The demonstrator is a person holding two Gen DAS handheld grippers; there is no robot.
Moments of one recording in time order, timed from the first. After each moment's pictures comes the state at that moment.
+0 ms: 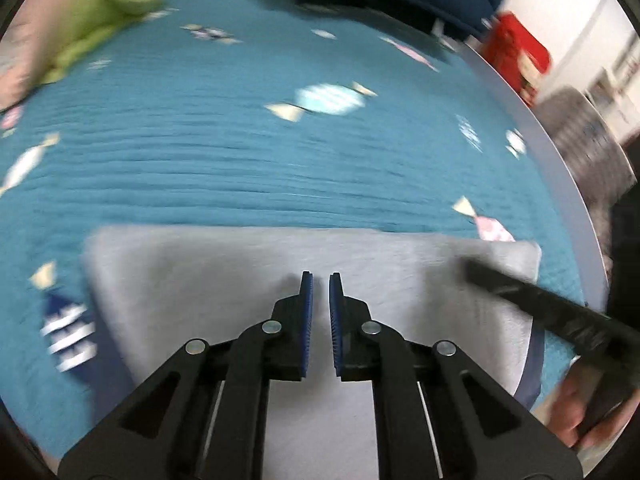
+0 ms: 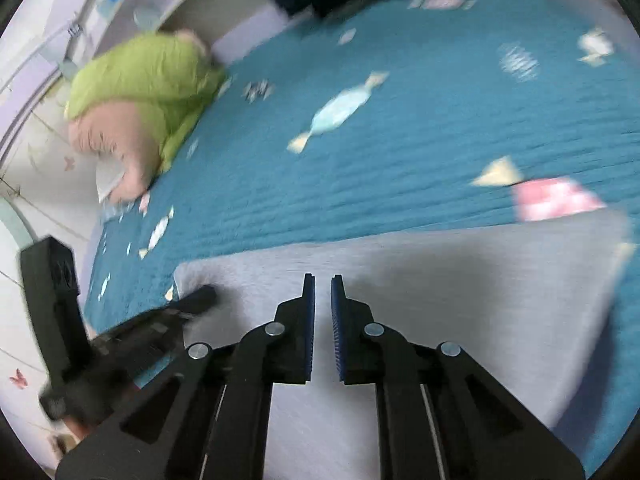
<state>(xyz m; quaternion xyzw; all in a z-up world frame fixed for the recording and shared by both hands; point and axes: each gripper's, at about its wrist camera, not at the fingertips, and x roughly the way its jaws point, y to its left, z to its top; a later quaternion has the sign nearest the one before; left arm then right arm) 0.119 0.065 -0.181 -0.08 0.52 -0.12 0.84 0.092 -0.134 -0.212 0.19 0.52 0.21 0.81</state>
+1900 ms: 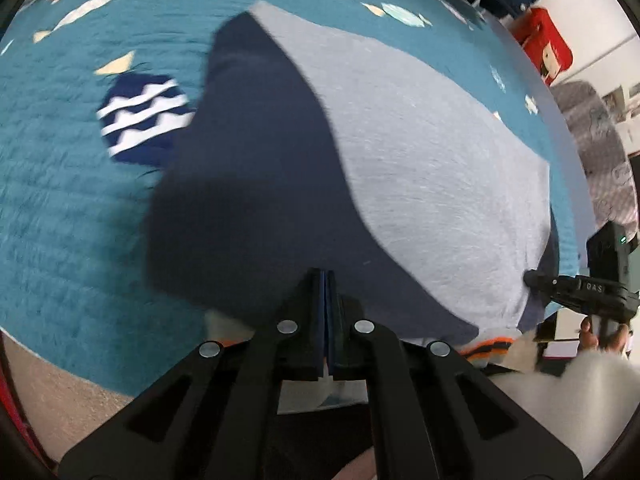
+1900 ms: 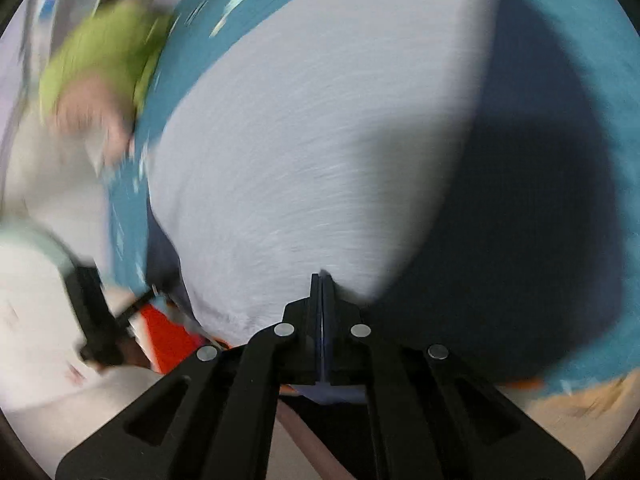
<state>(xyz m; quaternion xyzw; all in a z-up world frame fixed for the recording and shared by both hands) -0.028 0.177 -0.228 -0.15 0.60 -0.10 0.78 -0.018 -0.208 -0.279 0.28 0.64 0.14 0.70</state>
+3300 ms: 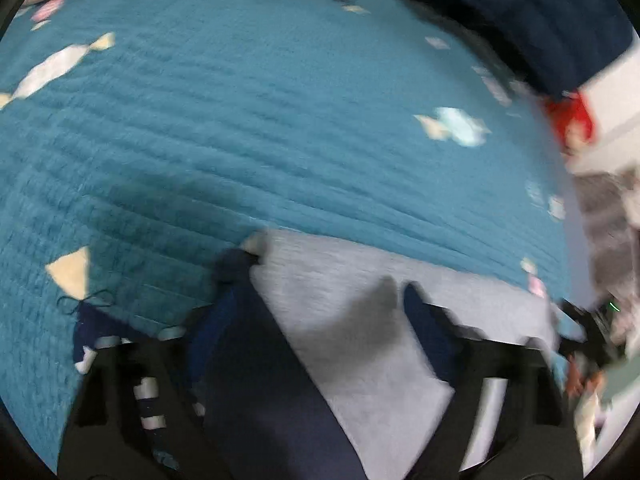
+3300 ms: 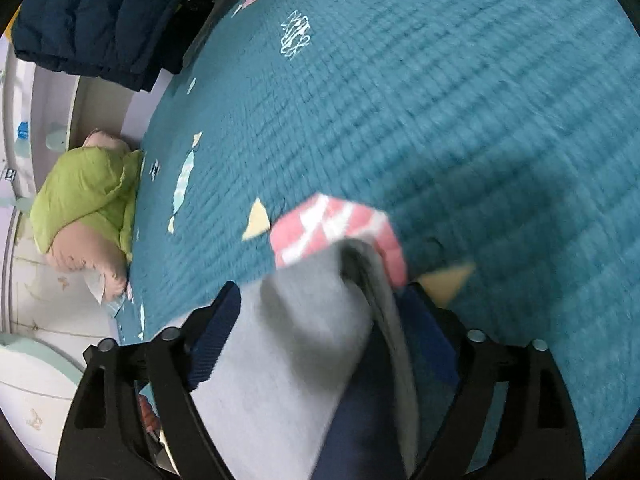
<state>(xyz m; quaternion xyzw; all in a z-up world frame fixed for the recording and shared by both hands) 0.146 0.215 -0.245 -0.19 0.56 -0.02 0.80 0.120 -0.326 -0.276 0.35 0.54 0.08 0.76</state>
